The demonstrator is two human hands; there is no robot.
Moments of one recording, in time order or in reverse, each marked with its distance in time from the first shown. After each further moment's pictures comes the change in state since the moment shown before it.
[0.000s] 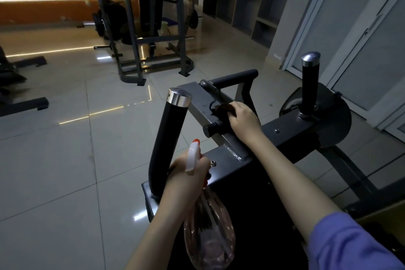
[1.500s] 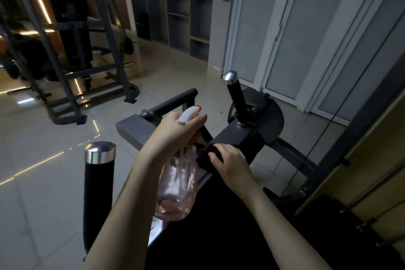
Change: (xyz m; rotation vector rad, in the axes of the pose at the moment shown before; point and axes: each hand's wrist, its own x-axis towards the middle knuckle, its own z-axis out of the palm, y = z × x) left_hand 0.085 0.117 0.051 0.213 -0.404 0.313; right_hand -0.086 0.048 -0.044 -0.047 0.117 0.180
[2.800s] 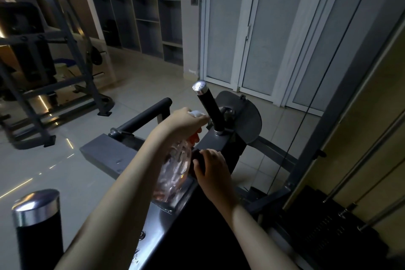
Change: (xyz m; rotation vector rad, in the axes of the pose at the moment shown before) left_hand 0.098 0.022 0.050 0.201 -0.240 -0.068; right_hand 0.014 0.017 0.024 0.046 0.234 0.121
